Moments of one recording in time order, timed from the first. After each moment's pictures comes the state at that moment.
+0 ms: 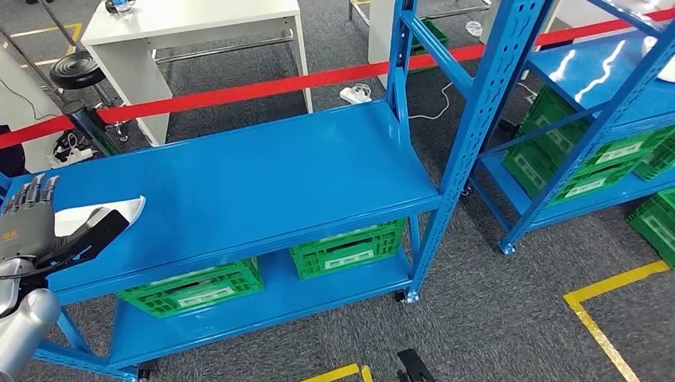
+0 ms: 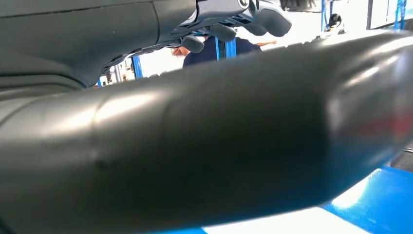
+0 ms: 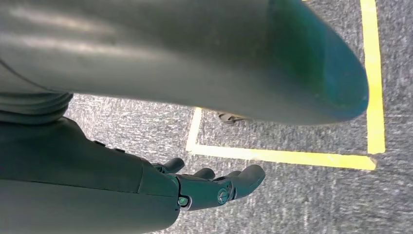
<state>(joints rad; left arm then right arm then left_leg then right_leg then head) -0.98 0.14 -0.58 -0.22 -0.88 0.50 -0.06 -0.05 0.23 -1.19 -0.21 1.08 0.44 -0.07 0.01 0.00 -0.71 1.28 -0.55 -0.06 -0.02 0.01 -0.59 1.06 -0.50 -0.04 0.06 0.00</state>
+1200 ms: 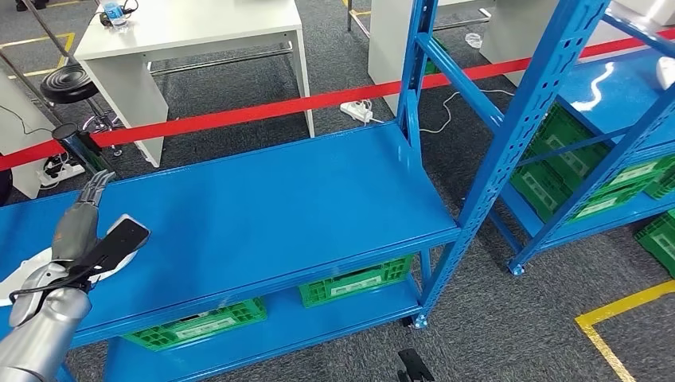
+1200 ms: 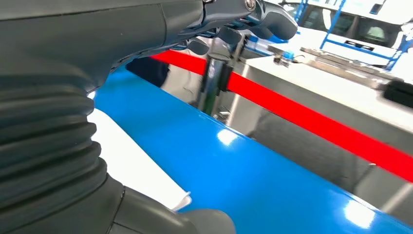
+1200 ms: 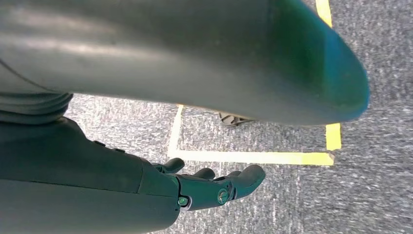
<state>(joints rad) -0.91 0.03 -0.38 -0.26 -0.65 0.37 -0.54 -0.06 0.23 -1.21 -0.20 1.05 0.44 -0.04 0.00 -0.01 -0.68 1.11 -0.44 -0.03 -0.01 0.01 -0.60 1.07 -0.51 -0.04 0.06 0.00</state>
